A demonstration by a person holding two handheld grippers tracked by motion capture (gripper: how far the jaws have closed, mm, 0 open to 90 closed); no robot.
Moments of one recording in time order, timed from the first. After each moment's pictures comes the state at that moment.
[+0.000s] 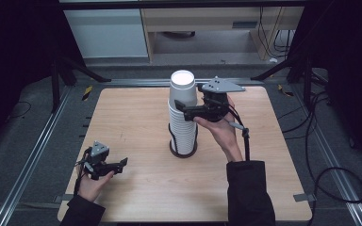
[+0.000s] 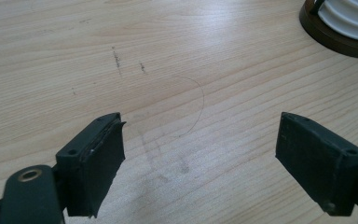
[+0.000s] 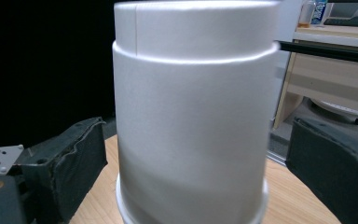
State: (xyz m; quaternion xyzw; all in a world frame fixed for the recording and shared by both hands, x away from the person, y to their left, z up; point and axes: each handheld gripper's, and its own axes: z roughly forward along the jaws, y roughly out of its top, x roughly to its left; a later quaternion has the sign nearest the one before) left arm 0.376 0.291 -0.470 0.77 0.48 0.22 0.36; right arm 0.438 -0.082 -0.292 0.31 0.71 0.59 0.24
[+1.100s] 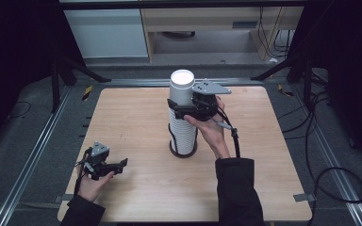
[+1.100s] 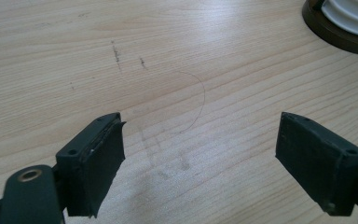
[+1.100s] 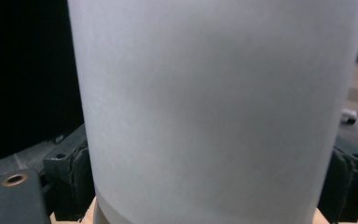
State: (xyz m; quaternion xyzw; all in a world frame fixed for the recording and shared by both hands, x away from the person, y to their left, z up) left arm 0.377 0.292 -0.472 0.77 0.49 0.22 0.36; right arm 0.453 -0.060 -0.310 0.32 0.70 0.59 0.25
